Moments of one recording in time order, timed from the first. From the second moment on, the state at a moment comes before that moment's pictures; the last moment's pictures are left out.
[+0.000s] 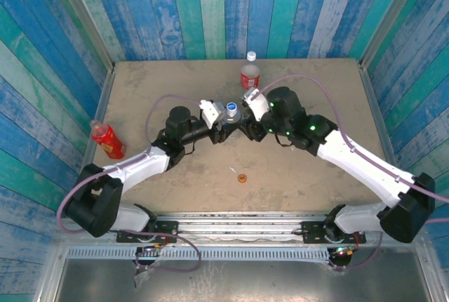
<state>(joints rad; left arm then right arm) -0.55 1.34 0.64 0.59 0.53 0.10 0.74 1.29 1.16 -0.46 -0.14 -0.07</state>
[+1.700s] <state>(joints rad) -0.56 1.42 0.70 0.54 0.30 0.04 0.79 1.48 1.17 -0.12 0.03 0.12</state>
